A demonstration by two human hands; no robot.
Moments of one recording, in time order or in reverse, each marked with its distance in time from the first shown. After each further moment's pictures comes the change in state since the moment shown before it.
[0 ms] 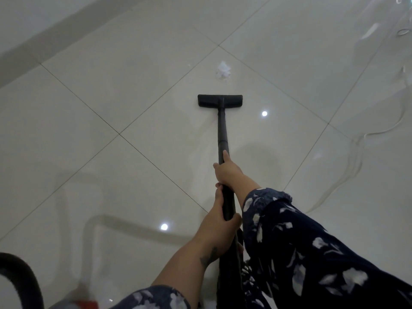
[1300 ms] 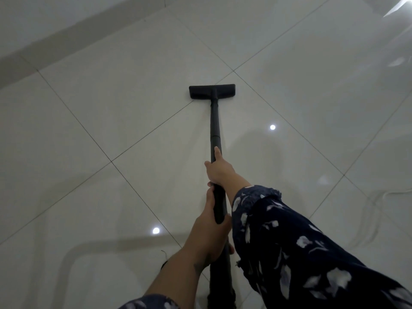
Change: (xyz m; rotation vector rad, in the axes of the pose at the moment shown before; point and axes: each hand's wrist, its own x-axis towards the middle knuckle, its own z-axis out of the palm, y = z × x) left_hand 0.150 0.117 -0.071 -0.137 0.181 0.074; right_hand 0.147 -0.122 -0.105 0.103 -0.025 -0.039
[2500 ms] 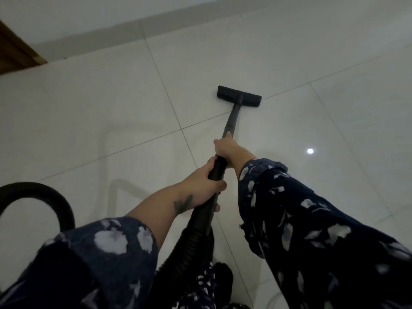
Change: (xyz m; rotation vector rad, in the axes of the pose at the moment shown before) left_hand -0.135 0.018 -0.174 -0.107 0.093 -0.219; right_hand -0.155 -0.134 0.123 -0.351 -0.108 -0.133
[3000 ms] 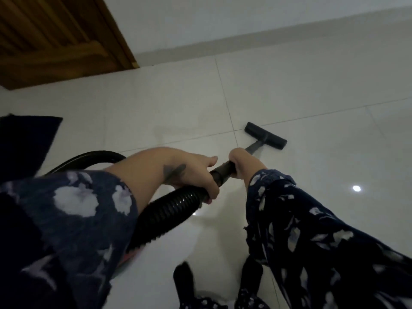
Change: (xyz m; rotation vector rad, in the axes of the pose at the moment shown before) left_hand -0.199 -0.035 -0.065 0.285 0.020 -0.260; right_hand -0.140 -0.012 0.111 0.682 -0.274 -0.004
